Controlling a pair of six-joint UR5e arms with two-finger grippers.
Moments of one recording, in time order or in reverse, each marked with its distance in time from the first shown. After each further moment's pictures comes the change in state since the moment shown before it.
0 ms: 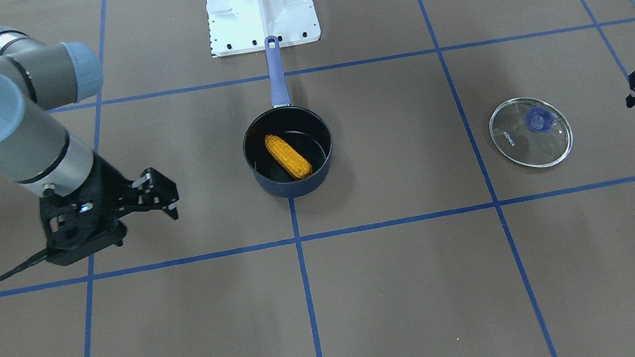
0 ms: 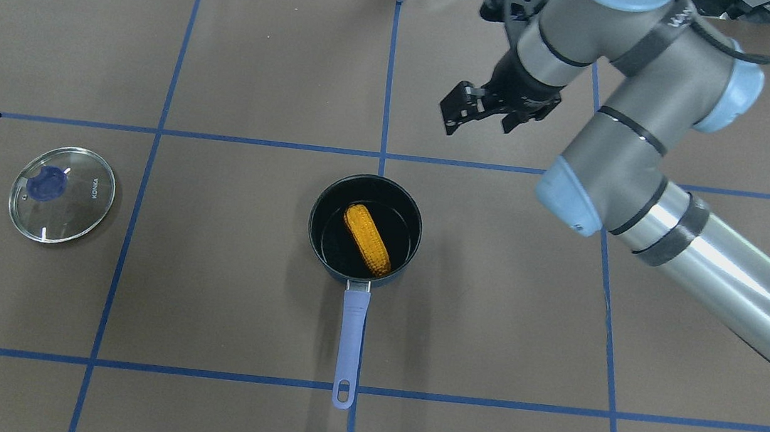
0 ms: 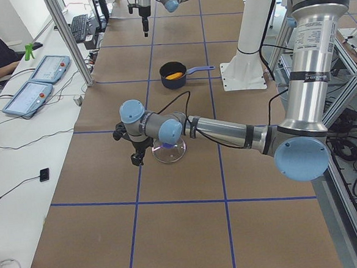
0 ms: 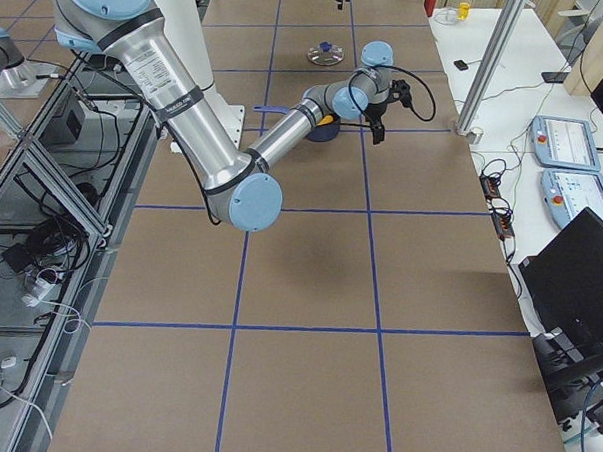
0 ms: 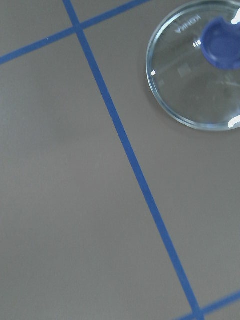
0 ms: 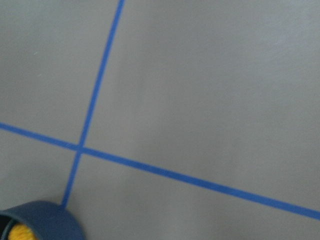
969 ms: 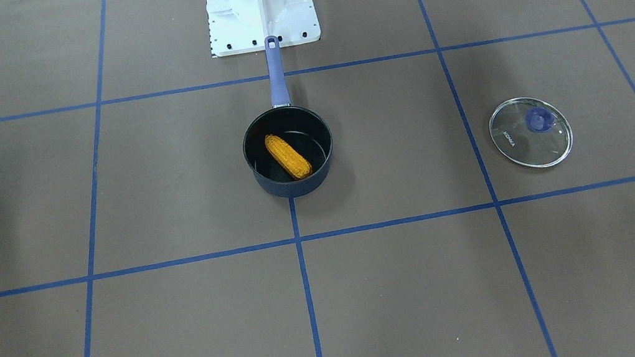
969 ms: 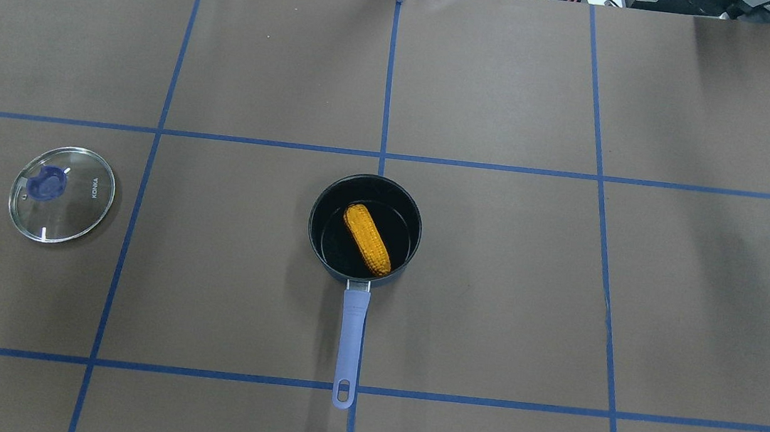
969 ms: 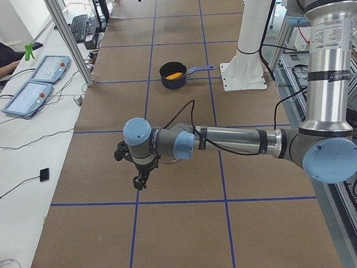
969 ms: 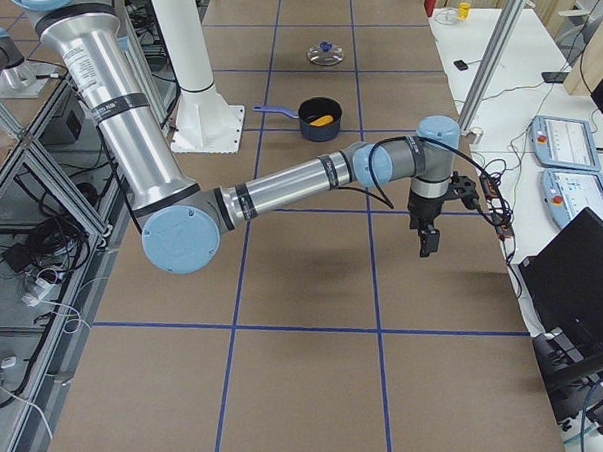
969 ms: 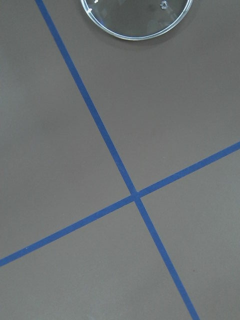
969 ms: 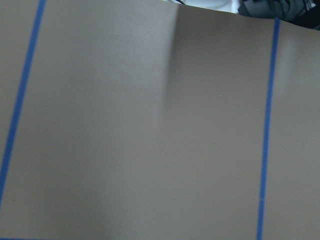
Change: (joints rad) left arm -0.137 0.079 0.002 0.056 0.010 0.208; right arm 0.444 -0.189 -0.142 -0.264 -0.017 -0.583
